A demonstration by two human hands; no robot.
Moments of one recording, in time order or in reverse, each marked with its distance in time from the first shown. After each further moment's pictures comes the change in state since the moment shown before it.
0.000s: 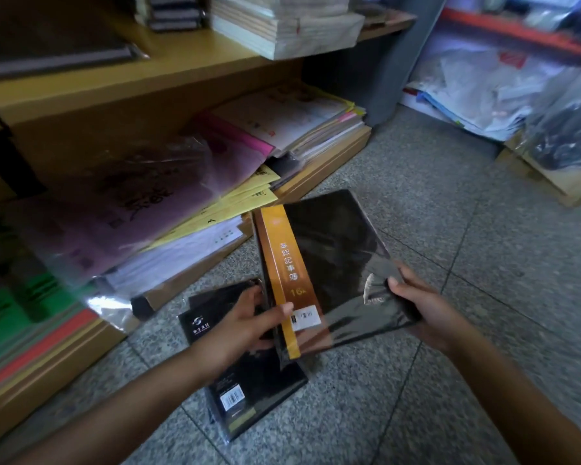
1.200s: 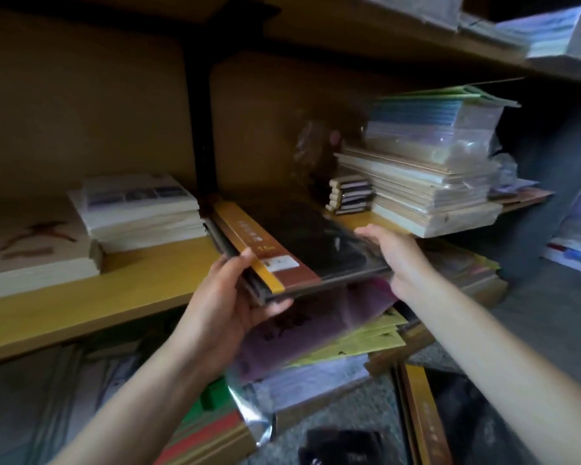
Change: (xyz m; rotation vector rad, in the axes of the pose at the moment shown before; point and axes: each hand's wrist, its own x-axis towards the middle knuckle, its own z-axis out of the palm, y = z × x) left_hand -0.143 0.173 -0.108 -0.631 0.442 0.602; right_hand 0.088 -0.176 0.301 -0.091 -0.060 -0.337
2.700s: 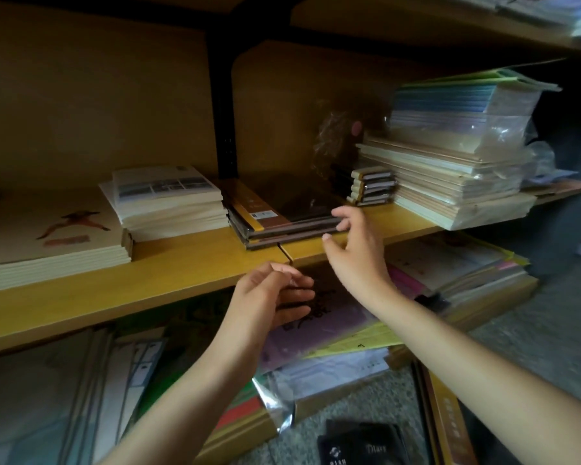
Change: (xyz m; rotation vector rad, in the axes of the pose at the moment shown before) left_hand 0.001 -0.021 -0.012 0.373 0.088 0.119; right_hand -0.025 0.032 0.059 -0.727 -0.006 -0.672
